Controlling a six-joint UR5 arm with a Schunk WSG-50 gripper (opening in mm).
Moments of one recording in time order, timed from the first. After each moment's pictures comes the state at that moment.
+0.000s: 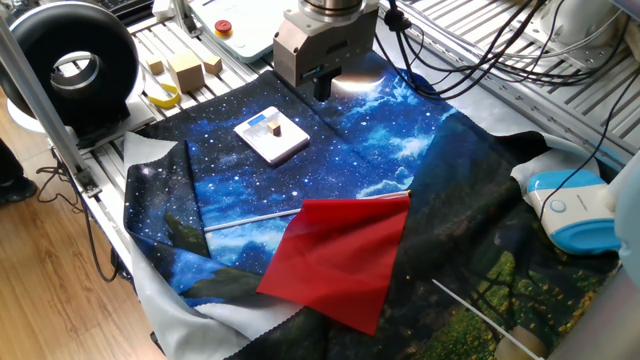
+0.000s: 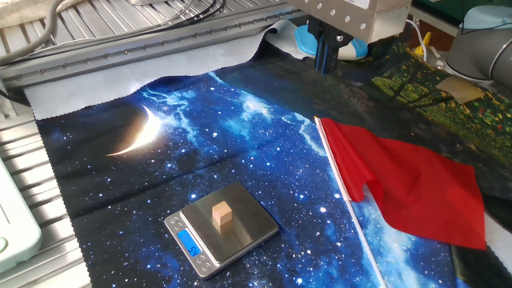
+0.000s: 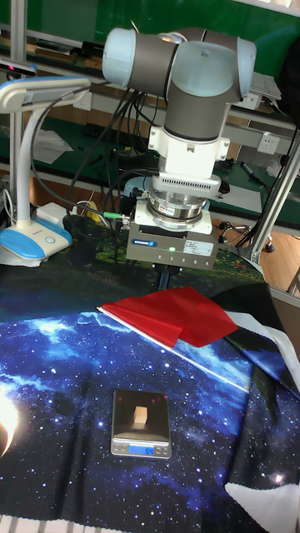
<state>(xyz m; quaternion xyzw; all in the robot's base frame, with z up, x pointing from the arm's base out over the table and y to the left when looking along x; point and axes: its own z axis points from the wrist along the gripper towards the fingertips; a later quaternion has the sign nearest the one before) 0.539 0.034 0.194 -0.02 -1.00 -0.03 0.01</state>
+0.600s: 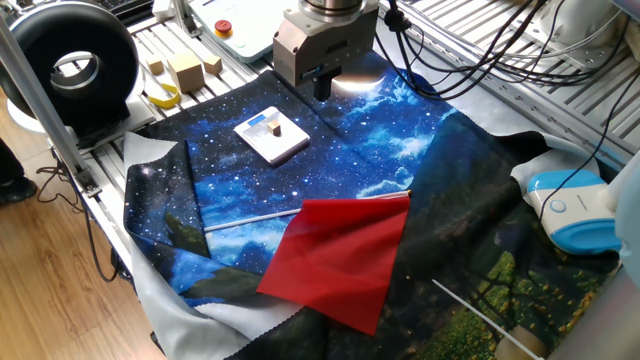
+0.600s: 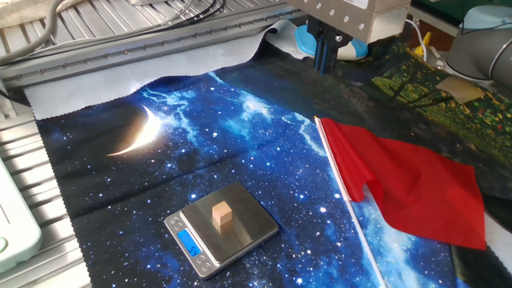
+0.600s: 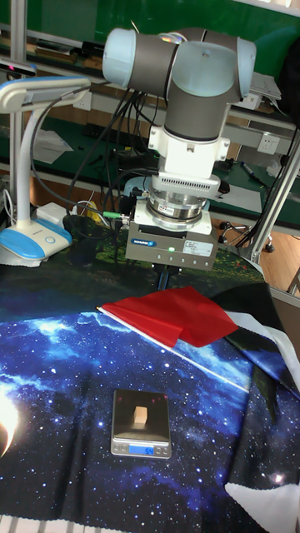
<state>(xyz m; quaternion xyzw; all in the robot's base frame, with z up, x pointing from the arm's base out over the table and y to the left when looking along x) 0.539 0.033 0.194 -0.02 -1.00 -0.03 0.01</state>
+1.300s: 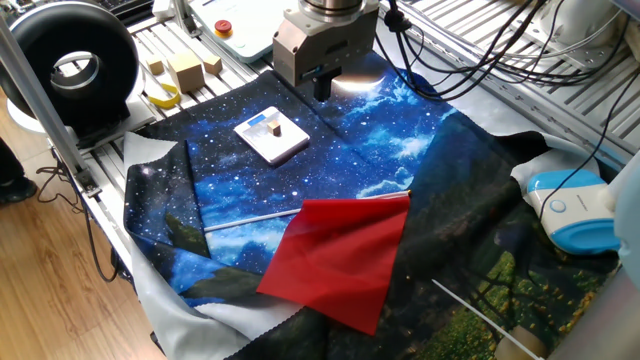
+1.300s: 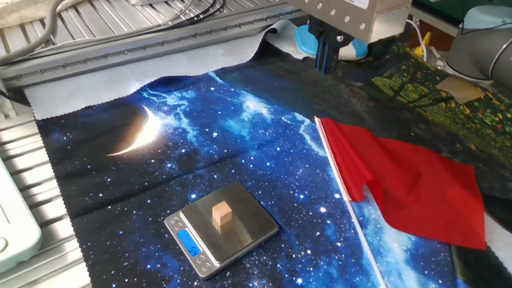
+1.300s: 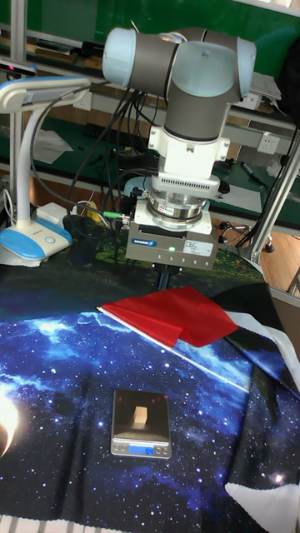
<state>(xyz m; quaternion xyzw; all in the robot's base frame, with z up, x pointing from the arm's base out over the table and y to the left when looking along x) 0.536 0.032 0.194 -0.03 -1.00 -0.03 0.02</state>
